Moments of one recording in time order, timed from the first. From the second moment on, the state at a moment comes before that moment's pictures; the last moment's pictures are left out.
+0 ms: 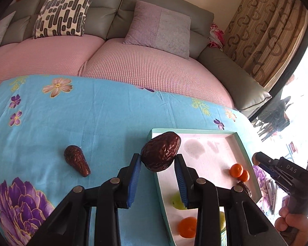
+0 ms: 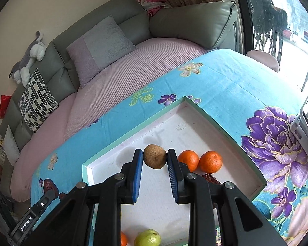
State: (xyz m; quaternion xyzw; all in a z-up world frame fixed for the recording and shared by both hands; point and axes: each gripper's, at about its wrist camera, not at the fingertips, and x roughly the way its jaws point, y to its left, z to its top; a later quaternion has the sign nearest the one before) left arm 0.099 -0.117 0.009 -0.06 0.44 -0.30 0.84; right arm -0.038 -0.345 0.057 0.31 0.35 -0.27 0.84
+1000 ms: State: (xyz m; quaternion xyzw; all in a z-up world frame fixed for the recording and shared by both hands) left arm 0.095 -0.193 -0.053 0.03 0.50 -0.32 0.80; right arm -0.007 -0.348 -0.018 0.31 0.47 -0.25 0.79
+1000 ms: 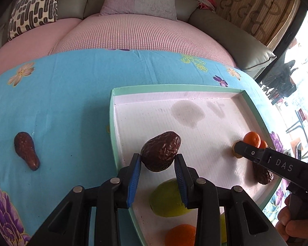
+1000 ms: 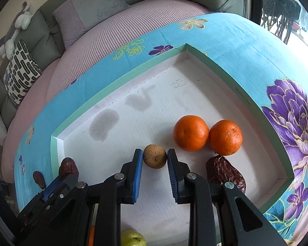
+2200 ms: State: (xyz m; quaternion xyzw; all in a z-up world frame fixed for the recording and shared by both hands) left arm 0.098 -0.194 -0.058 0.02 0.52 -0.33 0.79; right arm 0.004 -0.343 -0.018 0.27 0.49 -0.25 0.79
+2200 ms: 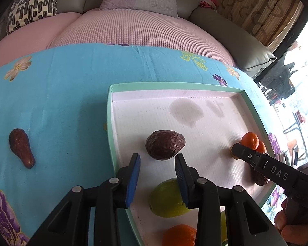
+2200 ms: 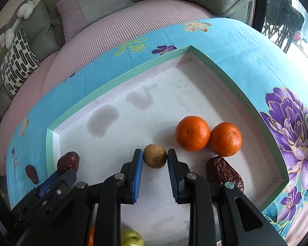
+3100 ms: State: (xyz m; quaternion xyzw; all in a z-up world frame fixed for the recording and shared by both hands) left arm 0.118 -0.139 -0.031 0.01 0.52 -0.22 0.83; right arm 0.009 -0.330 0.003 0.23 0.48 -0.25 0.81
